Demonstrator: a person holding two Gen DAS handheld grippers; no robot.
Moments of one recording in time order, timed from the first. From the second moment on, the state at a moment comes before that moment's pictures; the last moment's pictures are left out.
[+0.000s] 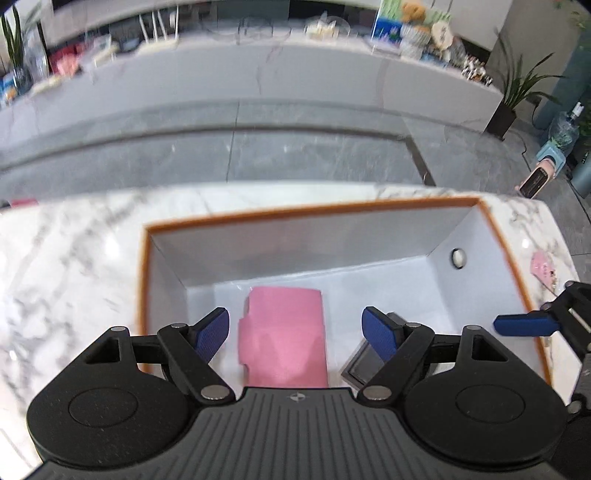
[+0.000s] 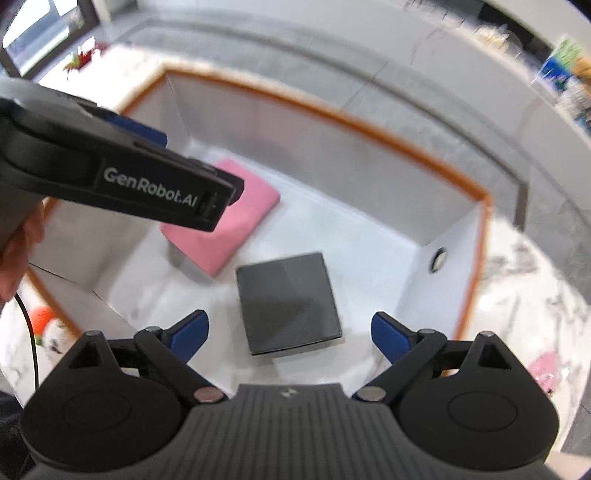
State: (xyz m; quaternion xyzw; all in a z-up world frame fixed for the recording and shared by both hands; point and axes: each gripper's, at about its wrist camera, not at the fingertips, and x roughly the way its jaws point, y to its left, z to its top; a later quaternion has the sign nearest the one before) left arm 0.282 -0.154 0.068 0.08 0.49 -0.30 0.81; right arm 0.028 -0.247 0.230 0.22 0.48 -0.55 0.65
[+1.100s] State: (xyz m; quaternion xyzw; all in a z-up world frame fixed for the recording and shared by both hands) left arm 0.060 -0.006 0.037 0.06 0.38 -0.27 0.88; right arm 0.051 -0.029 0.090 0.17 0.32 -0.59 0.72
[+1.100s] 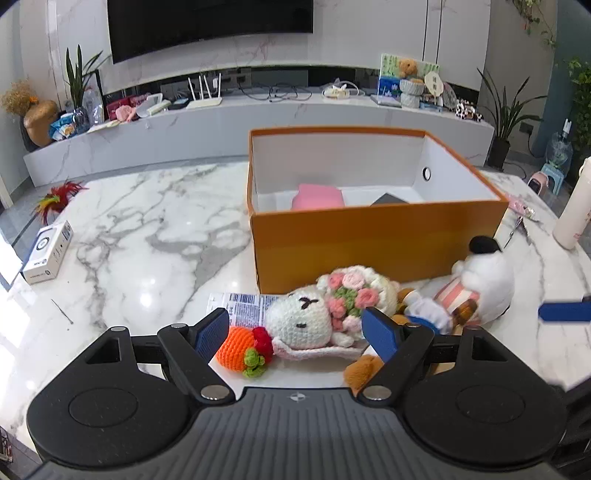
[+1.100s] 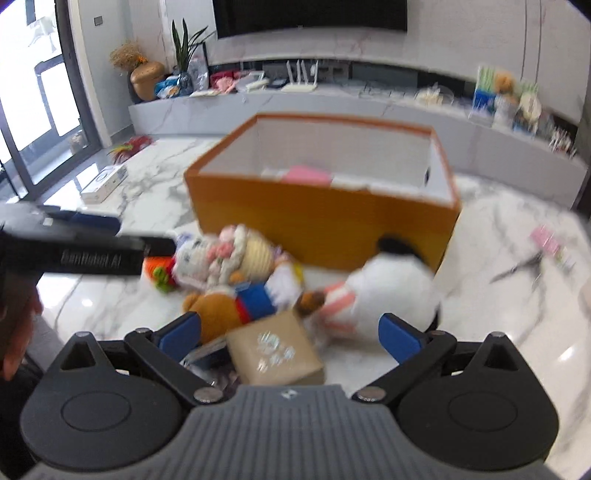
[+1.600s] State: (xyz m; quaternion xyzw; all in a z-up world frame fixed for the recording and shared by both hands) left arm 0.048 -0.036 0.006 0.09 0.43 -0.34 0.83; right arm 0.037 -0.044 0.060 0.17 0.36 -0.55 0.73
